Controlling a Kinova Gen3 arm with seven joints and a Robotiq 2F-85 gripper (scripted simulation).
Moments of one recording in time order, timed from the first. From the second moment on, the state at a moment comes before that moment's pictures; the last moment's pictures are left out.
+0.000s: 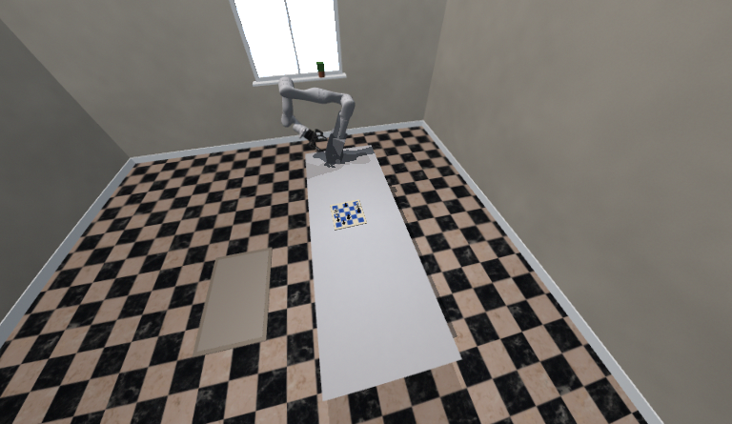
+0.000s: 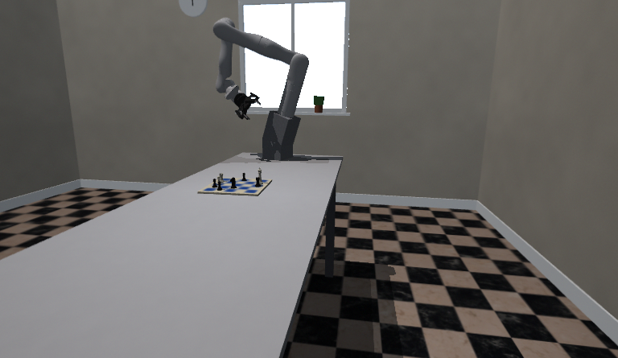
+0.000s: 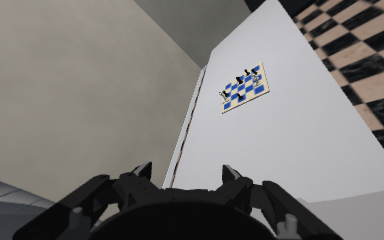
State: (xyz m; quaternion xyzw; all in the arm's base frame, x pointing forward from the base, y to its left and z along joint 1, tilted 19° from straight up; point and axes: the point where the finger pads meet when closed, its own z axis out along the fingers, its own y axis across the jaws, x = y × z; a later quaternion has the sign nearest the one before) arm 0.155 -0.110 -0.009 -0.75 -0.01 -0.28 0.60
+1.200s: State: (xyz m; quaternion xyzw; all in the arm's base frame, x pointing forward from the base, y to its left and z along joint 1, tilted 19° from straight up) arm 0.373 -0.053 -0.069 -0.76 -0.05 -0.57 0.31
